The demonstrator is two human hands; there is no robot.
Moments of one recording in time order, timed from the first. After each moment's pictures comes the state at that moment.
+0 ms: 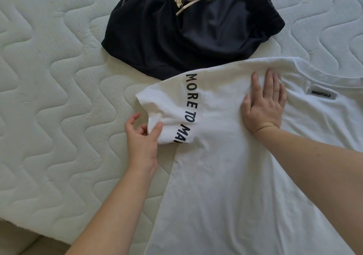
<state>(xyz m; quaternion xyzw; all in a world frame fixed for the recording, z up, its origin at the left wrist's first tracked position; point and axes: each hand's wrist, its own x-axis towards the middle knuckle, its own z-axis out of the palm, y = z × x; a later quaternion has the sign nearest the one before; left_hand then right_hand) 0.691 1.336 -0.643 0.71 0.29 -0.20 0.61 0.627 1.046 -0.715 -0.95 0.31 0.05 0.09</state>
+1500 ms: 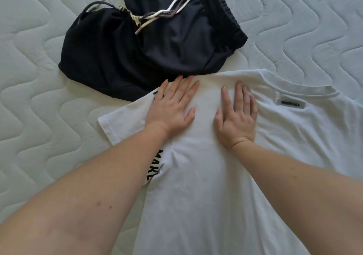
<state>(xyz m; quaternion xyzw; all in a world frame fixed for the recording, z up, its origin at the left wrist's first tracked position) 0.765 1.202 -0.720 0.88 -0.46 -0.05 0.03 0.628 1.047 -0.717 -0.95 0.30 0.03 0.07</state>
